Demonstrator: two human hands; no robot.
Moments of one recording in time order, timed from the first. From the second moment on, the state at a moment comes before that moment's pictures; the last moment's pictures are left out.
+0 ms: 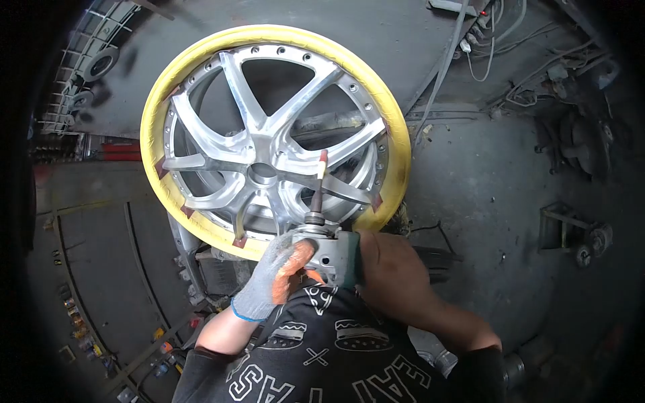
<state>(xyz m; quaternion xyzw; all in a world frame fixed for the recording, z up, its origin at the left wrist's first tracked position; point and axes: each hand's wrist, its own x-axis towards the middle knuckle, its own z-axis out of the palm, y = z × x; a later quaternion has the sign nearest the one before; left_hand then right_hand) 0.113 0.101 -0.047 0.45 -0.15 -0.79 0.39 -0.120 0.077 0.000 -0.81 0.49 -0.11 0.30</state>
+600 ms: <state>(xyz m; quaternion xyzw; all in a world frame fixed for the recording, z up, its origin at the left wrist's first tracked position) 0.124 0.128 -0.058 0.51 -0.16 -0.72 0.45 -0.122 0.070 -0.004 -0.79 0.47 -0.15 0.37</state>
